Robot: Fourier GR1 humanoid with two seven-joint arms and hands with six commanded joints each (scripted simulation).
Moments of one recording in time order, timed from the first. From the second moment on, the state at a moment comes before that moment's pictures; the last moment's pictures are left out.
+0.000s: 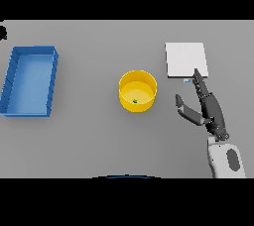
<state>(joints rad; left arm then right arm) -0.95 0.76 -0.61 -0.65 0.13 0.25 0.57 0.01 -0.12 0.06 -1.60 0.12 0.05 -0.10</state>
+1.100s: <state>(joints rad) -0.74 0.94 -0.75 -1.12 0.39 0.24 0.61 0.02 -0.12 0.07 -1.59 0.14 0.05 -0.12</state>
